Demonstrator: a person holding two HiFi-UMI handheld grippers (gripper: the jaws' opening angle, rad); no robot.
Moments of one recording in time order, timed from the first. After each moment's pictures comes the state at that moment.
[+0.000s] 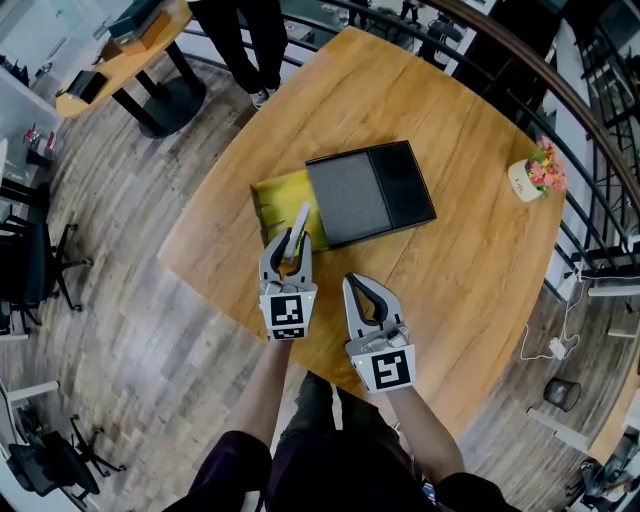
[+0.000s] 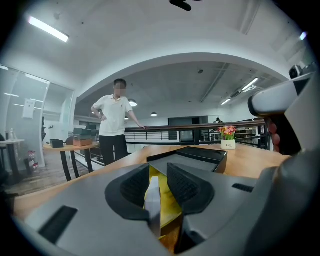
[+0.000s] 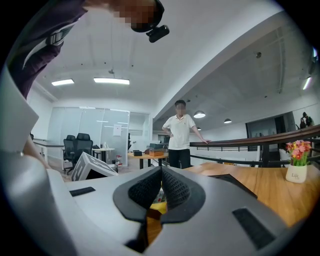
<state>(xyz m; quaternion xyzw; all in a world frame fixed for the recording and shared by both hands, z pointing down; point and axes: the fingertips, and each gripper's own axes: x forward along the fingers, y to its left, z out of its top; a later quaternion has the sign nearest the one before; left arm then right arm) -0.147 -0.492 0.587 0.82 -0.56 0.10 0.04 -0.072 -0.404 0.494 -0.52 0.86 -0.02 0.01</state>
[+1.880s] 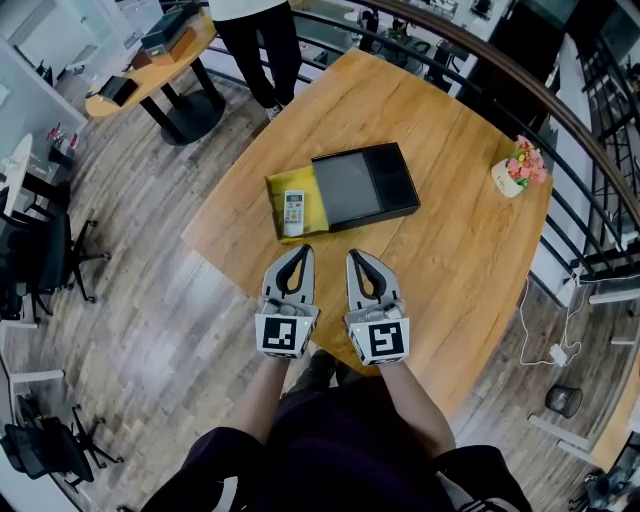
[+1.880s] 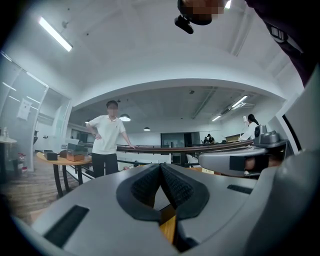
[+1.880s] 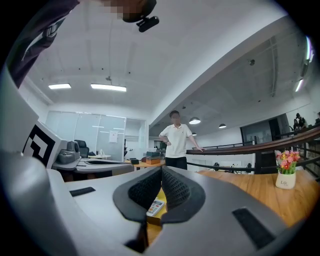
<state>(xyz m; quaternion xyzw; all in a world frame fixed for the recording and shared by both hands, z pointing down) -0.126 -0.355 0.440 0.85 -0.52 0.01 0.01 -0.051 -0.339 0.438 -0.53 0.85 -0.01 0.00</state>
